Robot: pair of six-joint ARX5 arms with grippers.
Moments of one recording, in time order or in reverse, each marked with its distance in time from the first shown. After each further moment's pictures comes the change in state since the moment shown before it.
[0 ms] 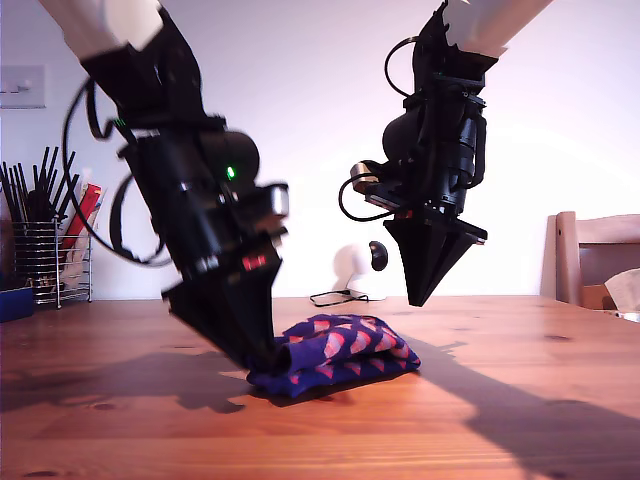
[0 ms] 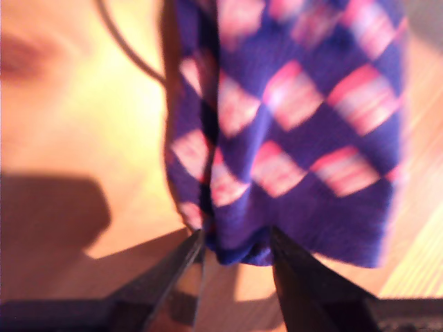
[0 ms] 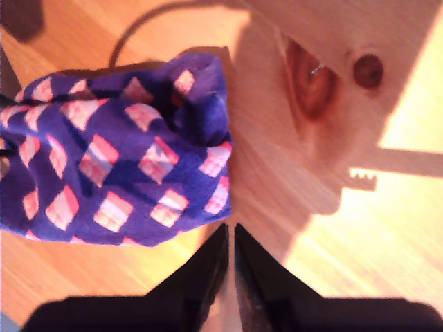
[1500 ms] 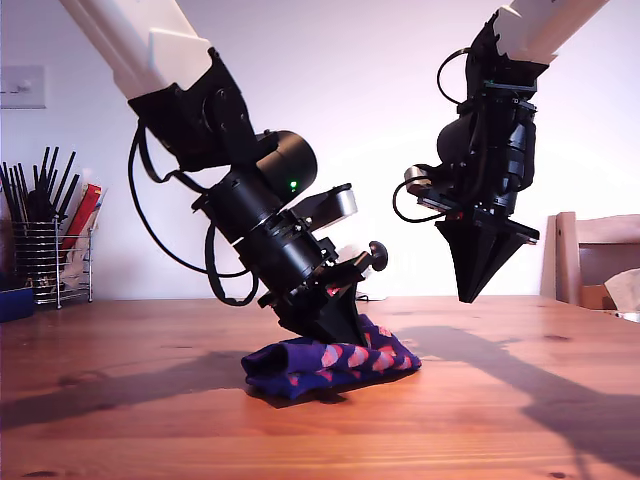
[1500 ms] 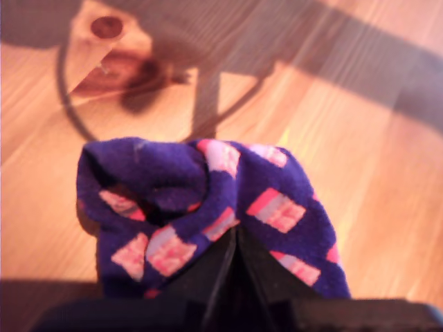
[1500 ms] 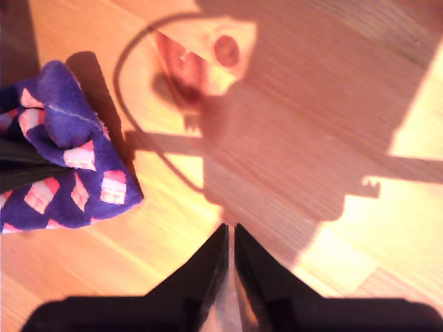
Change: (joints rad) left arm -0.097 0.137 0.011 0.427 0.019 -0.024; right arm -0.136 0.000 0.000 0.006 -0.003 -0.015
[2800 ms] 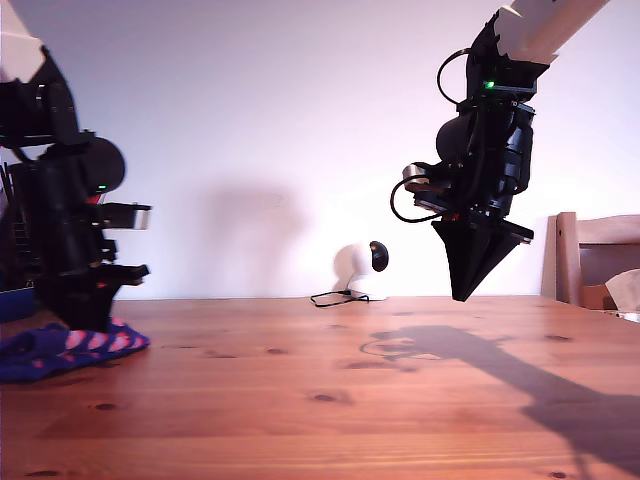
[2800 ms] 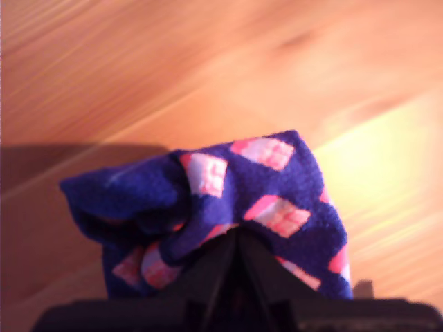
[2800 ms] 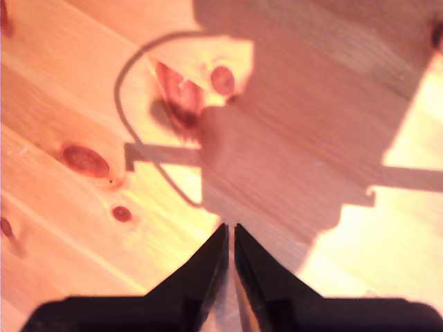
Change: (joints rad) left arm 0.483 -0.062 0.037 -0.319 -0.341 0.085; right arm 0.000 0.000 0.000 0.060 -0.006 -0.004
